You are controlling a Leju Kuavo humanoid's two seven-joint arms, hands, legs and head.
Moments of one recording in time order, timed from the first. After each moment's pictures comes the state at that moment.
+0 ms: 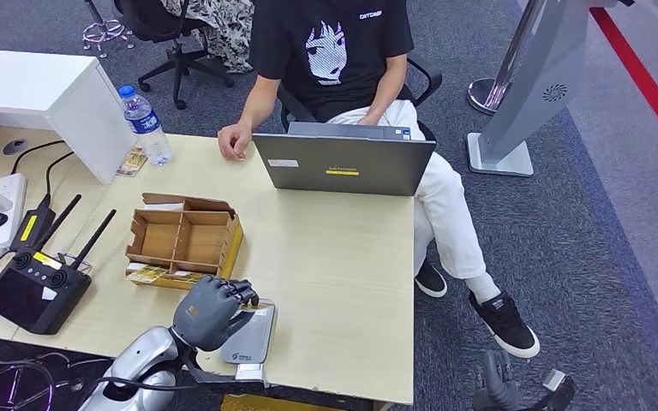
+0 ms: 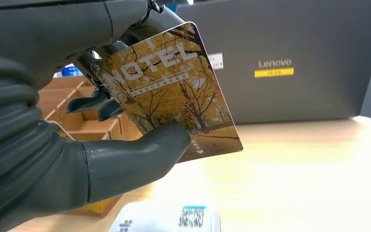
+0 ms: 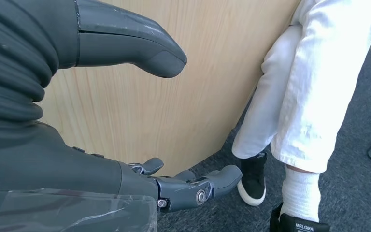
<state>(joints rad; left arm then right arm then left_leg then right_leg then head) -0.05 0.21 -0.40 -1.37 -0.98 0.19 -0.50 -0.28 0.04 -0.57 -0.32 -0.36 0.30 -0.42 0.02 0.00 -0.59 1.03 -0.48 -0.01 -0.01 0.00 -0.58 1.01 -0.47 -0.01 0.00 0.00</state>
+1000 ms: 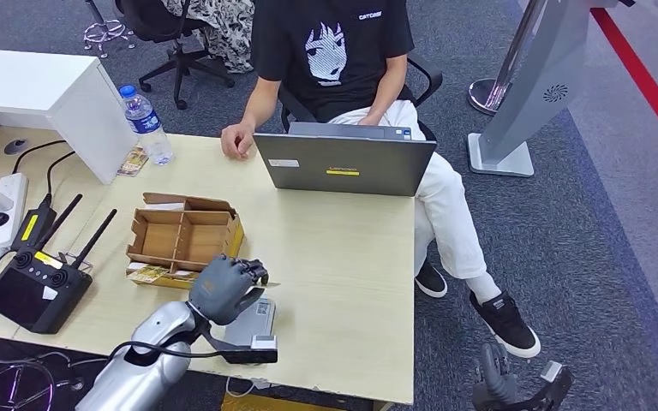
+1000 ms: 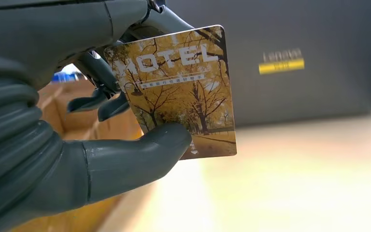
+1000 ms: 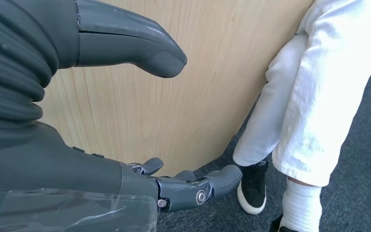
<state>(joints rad) -0.23 0.19 -0.47 -1.17 -0.99 0.24 -0.46 -0.30 0.04 -0.57 -0.31 -0.33 0.30 -0.40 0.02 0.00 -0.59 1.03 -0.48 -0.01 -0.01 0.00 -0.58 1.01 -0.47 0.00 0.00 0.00</state>
